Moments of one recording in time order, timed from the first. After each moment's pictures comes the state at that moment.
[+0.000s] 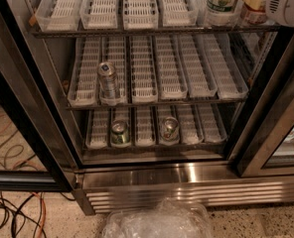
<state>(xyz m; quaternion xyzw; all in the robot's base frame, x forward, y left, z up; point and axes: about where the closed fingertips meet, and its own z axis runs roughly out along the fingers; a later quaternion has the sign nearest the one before) 0.667 -0.256 1.079 -0.07 0.74 0.00 0.67</state>
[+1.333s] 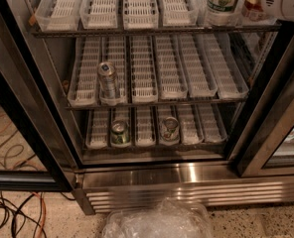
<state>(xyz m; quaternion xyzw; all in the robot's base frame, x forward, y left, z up) 0.661 -0.244 1.092 -0.07 0.74 0.01 0.67</state>
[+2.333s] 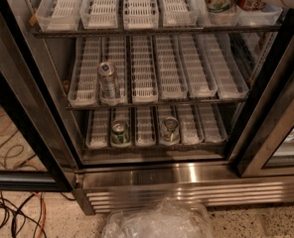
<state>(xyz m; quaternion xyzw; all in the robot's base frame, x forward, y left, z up) 0.646 -0.214 1.119 -0.09 0.74 0.04 0.67</state>
